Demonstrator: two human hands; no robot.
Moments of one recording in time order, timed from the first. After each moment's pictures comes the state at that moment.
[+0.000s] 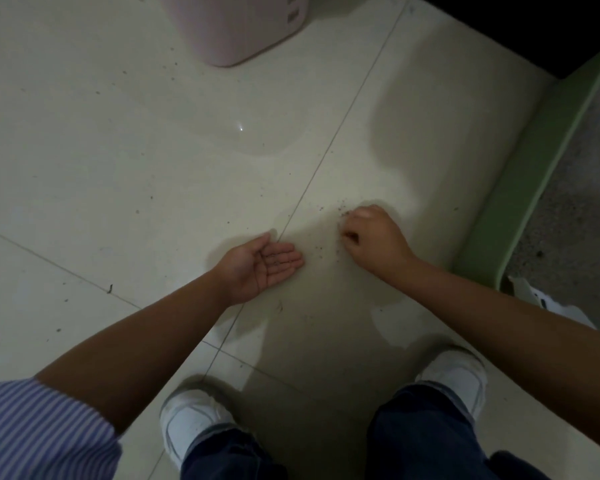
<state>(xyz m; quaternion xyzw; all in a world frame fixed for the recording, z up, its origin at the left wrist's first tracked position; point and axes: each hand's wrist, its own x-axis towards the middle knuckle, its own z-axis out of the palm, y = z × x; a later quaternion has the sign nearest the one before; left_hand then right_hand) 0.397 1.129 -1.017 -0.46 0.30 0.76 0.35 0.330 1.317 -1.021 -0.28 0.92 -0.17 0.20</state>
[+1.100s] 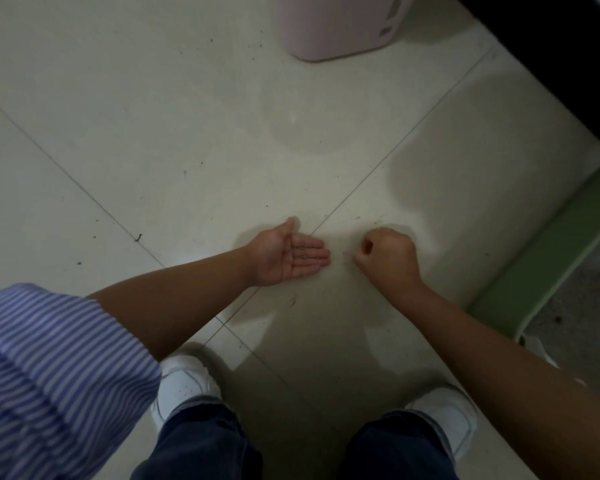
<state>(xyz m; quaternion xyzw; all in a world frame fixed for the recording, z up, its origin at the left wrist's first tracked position) 0.396 1.128 -1.008 -0.48 0.30 0.76 0.33 0.344 1.283 -1.004 -0.23 0.94 -0.15 0.23</state>
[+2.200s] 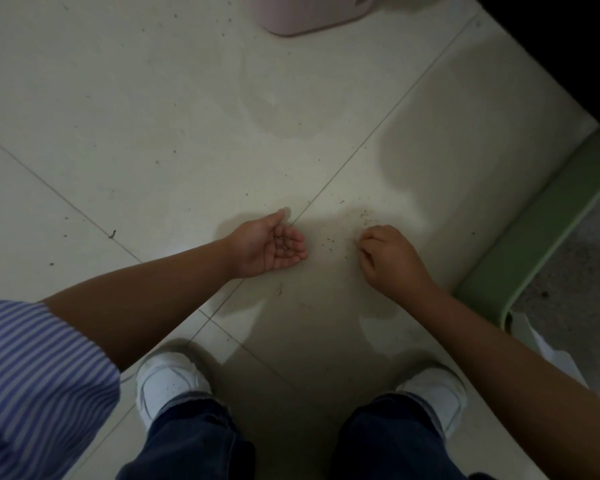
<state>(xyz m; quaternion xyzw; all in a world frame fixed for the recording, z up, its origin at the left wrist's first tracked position) 0.401 1.127 -1.029 -0.43 0.32 0.77 0.35 0.348 1.333 -1.025 -0.37 0.90 -0.14 0.17</state>
